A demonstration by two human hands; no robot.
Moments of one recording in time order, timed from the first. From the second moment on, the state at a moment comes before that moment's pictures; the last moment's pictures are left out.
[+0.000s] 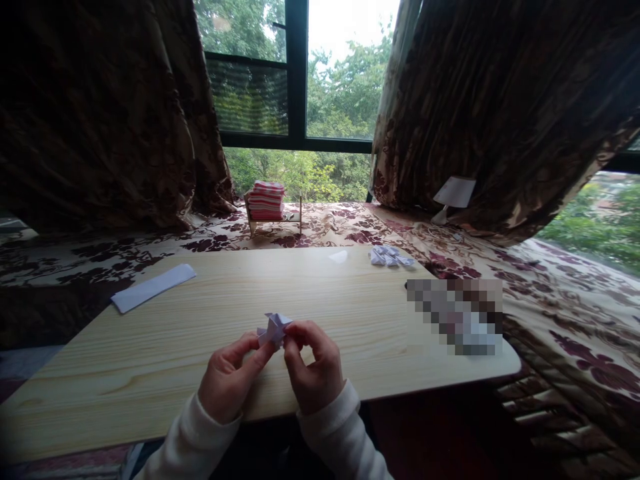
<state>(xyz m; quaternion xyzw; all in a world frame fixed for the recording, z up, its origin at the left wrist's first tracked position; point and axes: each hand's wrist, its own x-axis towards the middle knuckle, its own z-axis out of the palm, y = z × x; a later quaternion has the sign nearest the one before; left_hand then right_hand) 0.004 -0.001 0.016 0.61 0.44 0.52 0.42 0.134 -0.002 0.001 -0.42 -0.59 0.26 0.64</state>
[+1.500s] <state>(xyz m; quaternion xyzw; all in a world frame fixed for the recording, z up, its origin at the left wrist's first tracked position) 0.005 -0.004 0.016 0.62 0.47 0.50 0.39 0.153 -0.006 0.007 -0.43 -0.78 0.10 0.45</state>
